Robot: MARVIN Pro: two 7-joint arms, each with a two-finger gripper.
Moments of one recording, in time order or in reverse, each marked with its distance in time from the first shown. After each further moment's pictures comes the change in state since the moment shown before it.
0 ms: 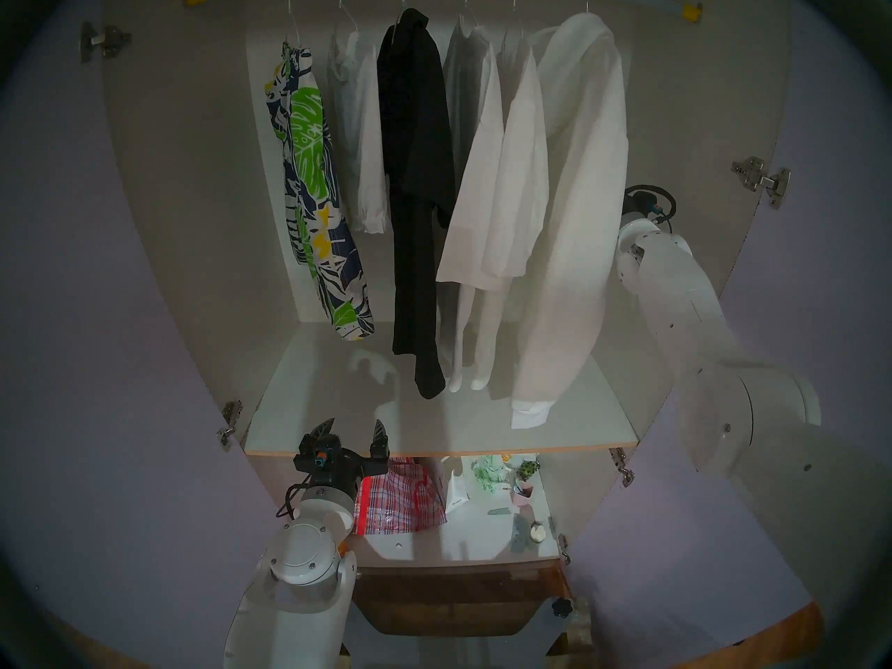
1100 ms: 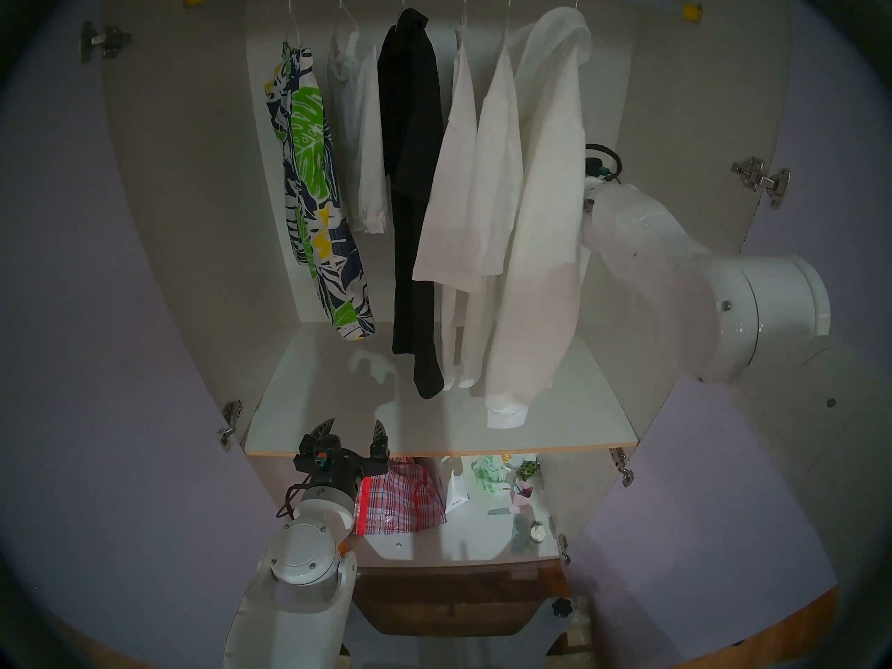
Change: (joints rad) left arm -0.001 0.000 0.001 0.003 -0.001 0.000 0.002; right arm 0.343 -0.172 -0.119 0.445 -0.087 -0.005 -0.020
